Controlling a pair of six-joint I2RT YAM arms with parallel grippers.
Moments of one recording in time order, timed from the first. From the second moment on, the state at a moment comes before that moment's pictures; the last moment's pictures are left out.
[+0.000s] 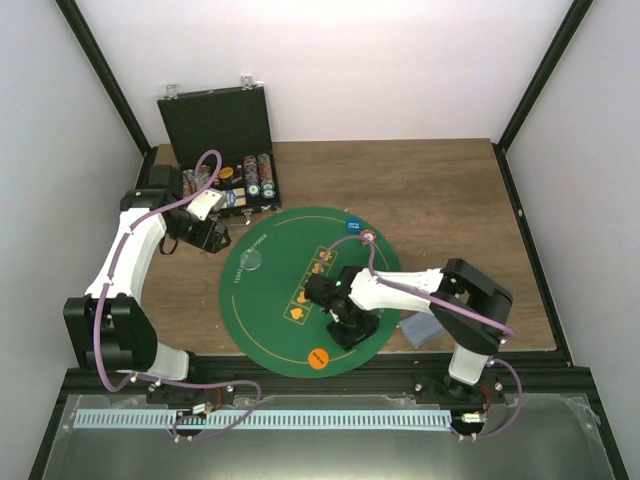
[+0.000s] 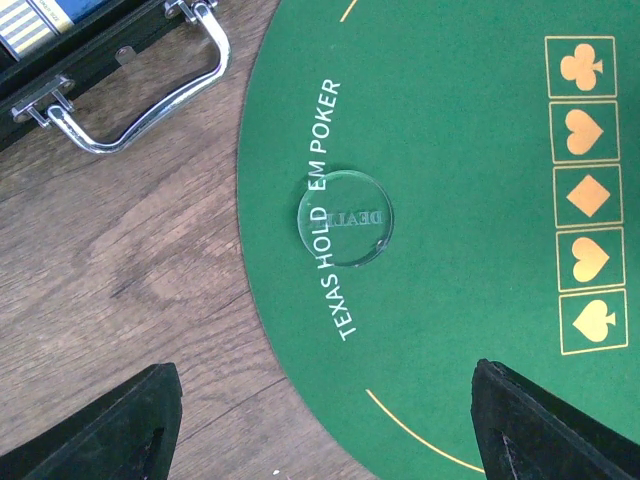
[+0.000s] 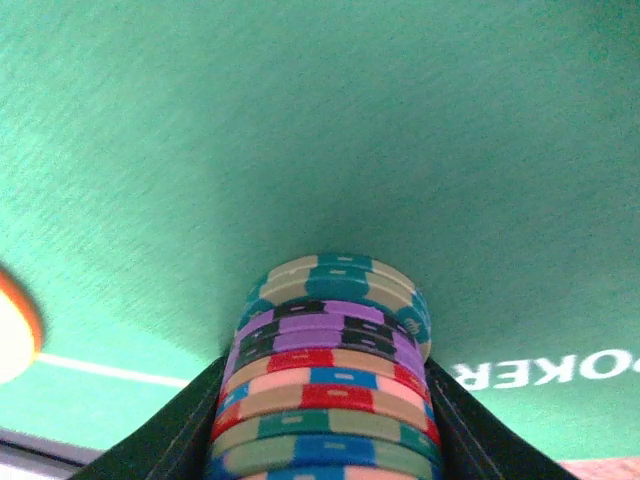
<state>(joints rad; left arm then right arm) 0.02 1.44 1.27 -1.08 0.34 0.44 1.07 1.74 1.03 -0.97 -0.12 0.44</state>
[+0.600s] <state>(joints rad) 0.02 1.44 1.26 -1.08 0.34 0.44 1.16 1.79 1.08 -1.03 -0.20 0.50</state>
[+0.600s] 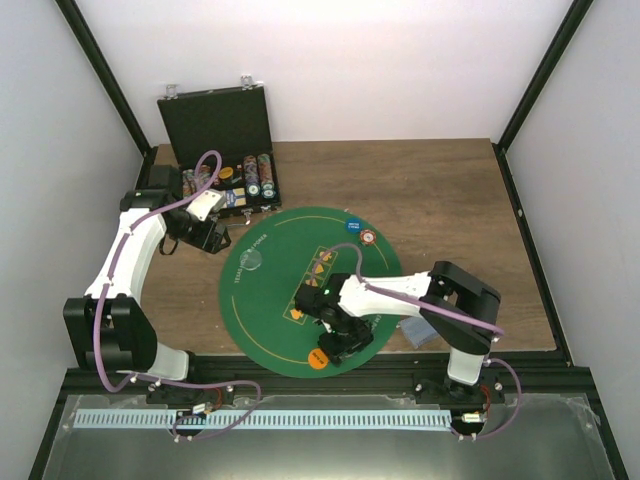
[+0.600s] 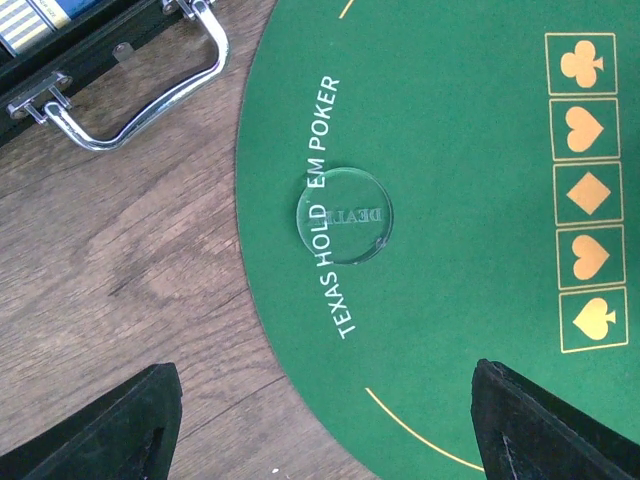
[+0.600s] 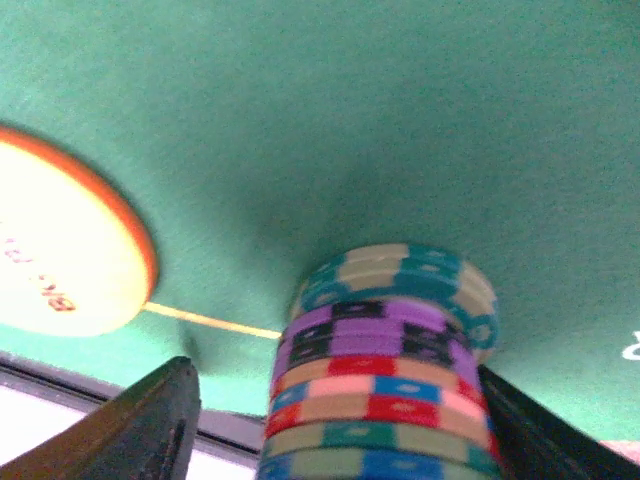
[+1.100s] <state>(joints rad) 0.02 1.43 1.26 -1.08 0.34 0.44 1.15 1.76 1.16 -1.11 -0.17 0.55</state>
